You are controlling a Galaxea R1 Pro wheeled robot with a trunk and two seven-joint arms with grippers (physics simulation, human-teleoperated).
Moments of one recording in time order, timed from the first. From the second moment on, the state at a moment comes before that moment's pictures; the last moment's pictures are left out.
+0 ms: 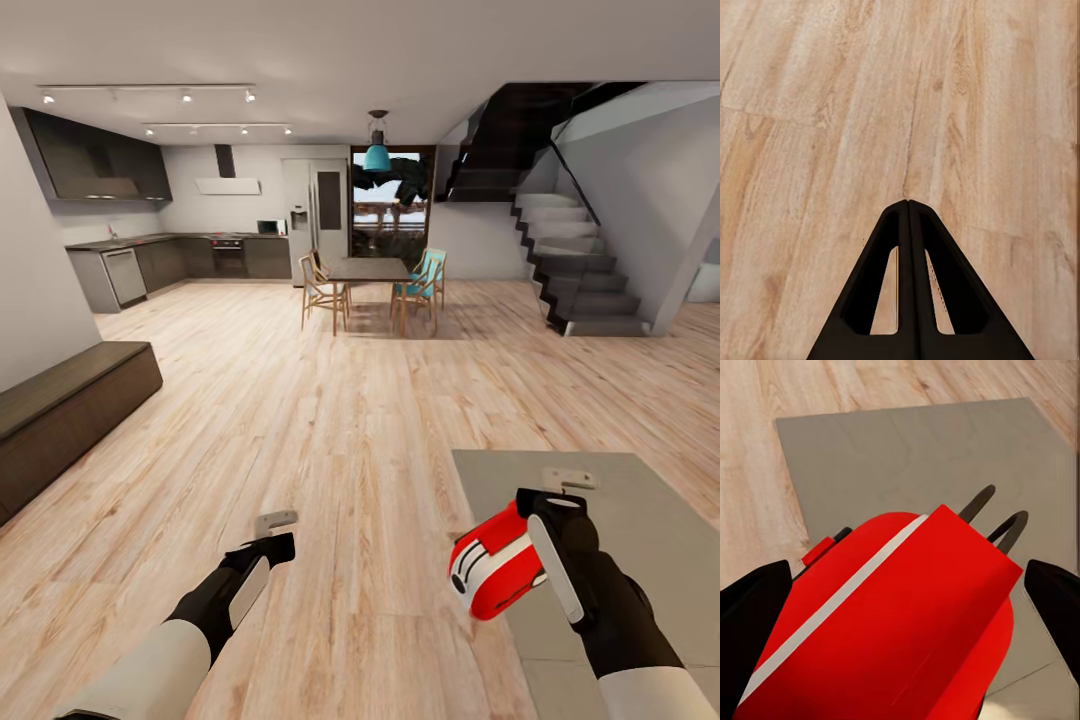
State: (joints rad) left arm -0.67 -0.07 -0.13 -0.51 0.32 0.27 0.17; right arm -0.50 -0.12 0.03 -1.32 -0.24 0.77 -0.53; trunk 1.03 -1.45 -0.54
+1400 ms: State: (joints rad) left arm -0.67 -0.09 -0.13 -0.51 0.32 0.27 0.17; right arm -0.50 -0.11 0.03 -1.32 -0.24 0.75 -0.53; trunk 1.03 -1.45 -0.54
